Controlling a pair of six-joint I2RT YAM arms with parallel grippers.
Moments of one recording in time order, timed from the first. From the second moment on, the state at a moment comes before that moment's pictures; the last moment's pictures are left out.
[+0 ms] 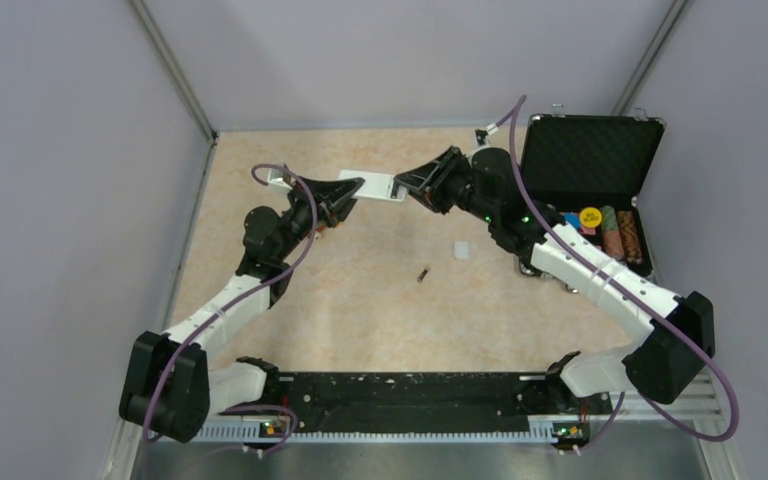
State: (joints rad) left arm -0.31 1.17 0.60 0.78 0.40 -1.66; right arm 0.68 1.34 1.19 -0.10 -0.08 1.24
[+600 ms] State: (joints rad) left arm -0.31 1.18 0.60 0.84 0.36 -1.71; right arm 0.71 1.34 1.21 -0.06 -0.03 1.16
